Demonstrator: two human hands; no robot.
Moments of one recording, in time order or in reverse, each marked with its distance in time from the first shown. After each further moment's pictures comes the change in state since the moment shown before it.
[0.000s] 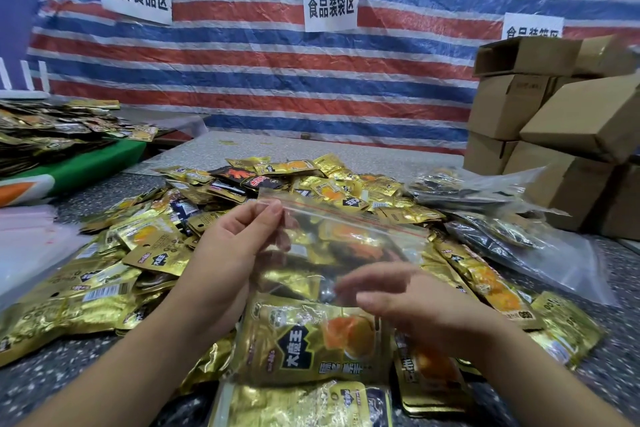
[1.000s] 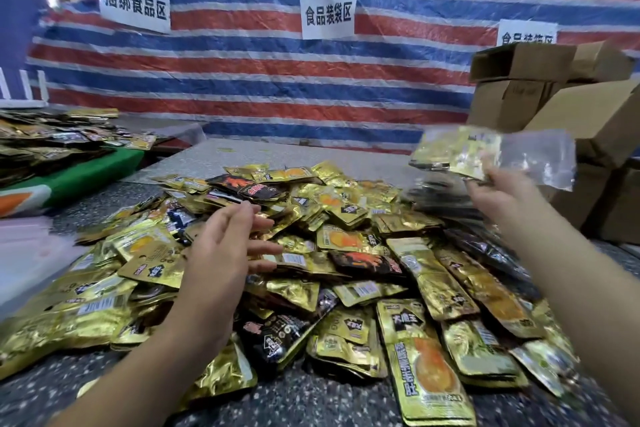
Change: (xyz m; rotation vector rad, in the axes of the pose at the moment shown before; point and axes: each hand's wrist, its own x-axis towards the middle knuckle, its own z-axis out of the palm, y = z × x) left_hand 0.002 -0.004 -0.002 0.182 0.250 0.090; right_hand 0.051 -0.039 -0.170 1.219 1.002 -0.234
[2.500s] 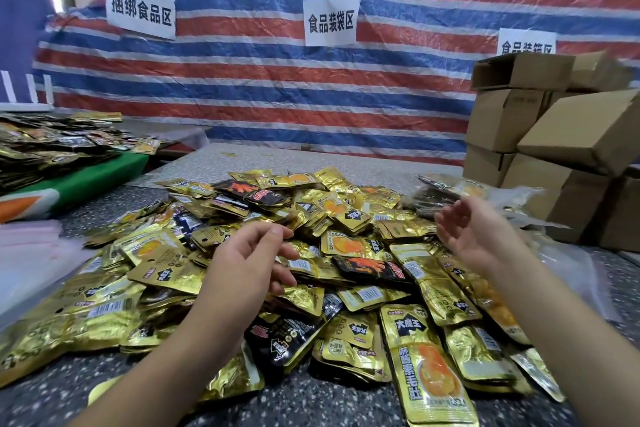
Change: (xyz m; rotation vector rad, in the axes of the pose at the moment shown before) left_hand -0.006 0.000 0.003 0.113 -0.112 -0.013; right_hand -0.049 0.044 -0.027 -0.581 -0.107 0.017
